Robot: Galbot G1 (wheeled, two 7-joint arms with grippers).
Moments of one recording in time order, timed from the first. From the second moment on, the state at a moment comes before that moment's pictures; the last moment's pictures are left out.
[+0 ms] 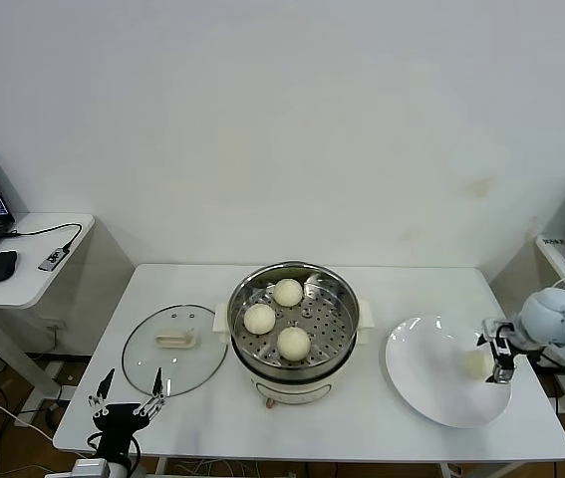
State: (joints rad) left arm 1.72 -1.31 -0.61 -2.06 -0.14 0.00 -0.16; right arm -0.29 0.48 -0.54 1.26 -0.23 -0.22 -1.02
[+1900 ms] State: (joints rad) left arm 1.72 -1.30 -0.59 -2.09 -0.14 0.00 -0.16; right arm 0.37 0.48 -0.99 1.58 0.17 -0.41 -1.01
